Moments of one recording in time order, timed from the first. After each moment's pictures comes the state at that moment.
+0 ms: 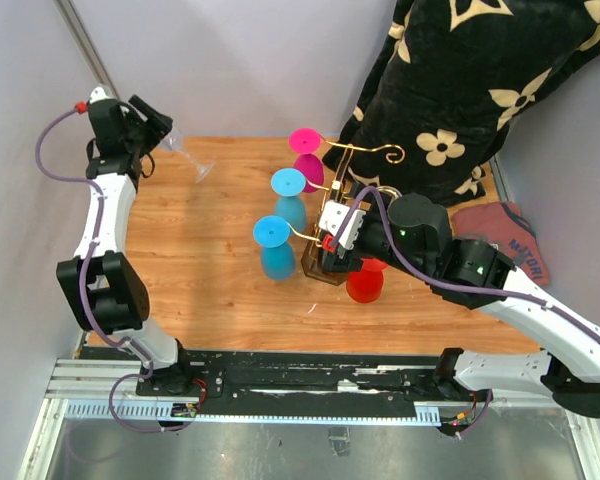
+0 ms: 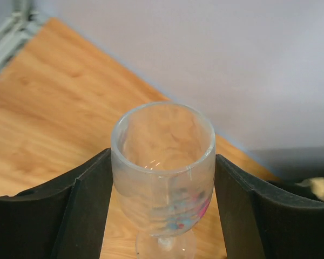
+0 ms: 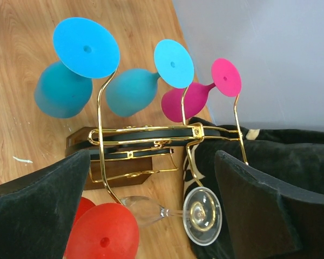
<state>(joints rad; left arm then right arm) 0.21 1.62 1.57 -0.19 0.17 -0.64 1.05 1.08 1.40 -0.63 0.17 -0.66</state>
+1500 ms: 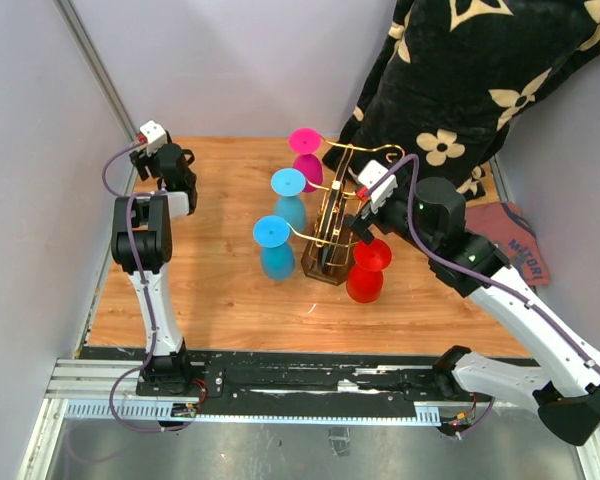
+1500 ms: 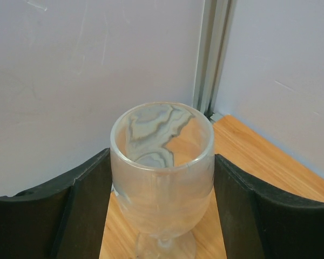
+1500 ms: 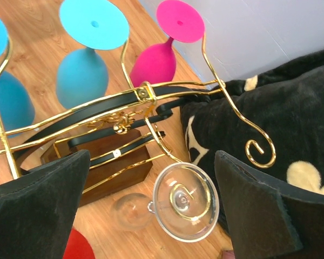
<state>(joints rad) 0.06 2.17 1.34 0.93 -0.84 0.05 0.68 1.03 1.14 -0.34 -0.01 -0.48</state>
